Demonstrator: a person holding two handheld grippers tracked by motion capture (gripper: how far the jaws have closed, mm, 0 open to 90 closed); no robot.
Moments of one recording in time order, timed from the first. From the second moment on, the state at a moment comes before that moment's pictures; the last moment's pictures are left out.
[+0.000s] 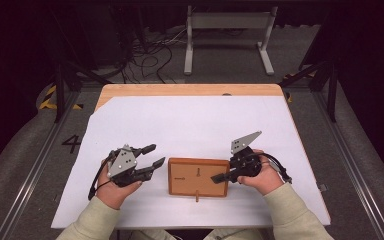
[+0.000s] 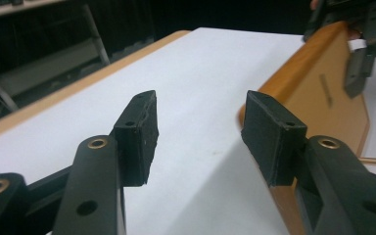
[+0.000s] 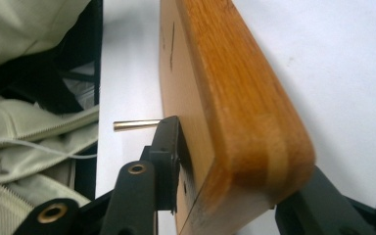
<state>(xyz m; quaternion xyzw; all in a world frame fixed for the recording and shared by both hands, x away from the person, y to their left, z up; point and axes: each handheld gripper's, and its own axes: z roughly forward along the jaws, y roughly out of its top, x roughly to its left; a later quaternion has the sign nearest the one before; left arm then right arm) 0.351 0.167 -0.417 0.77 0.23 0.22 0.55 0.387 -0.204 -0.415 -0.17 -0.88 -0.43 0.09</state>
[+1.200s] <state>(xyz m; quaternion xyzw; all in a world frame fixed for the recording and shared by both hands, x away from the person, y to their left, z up) 0.363 0.178 -0.431 0.78 0.28 0.19 0.53 0.377 -0.215 -0.399 -0.01 -0.90 -0.39 -0.17</state>
